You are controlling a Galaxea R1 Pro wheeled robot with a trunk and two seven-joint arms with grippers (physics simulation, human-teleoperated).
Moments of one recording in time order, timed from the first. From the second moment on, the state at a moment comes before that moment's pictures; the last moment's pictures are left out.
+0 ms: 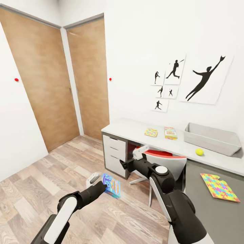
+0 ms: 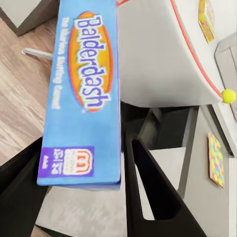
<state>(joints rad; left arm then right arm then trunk) -0.29 0.04 -0.23 -1.38 1.11 0.60 0.26 -0.47 0.09 0.33 -1.61 0.06 0.76 0.23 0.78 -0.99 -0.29</state>
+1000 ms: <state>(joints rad) -0.29 0.04 -0.24 -1.39 1.11 0.60 0.26 -0.47 0.08 0.32 -1.61 0.06 0.76 0.23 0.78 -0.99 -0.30</state>
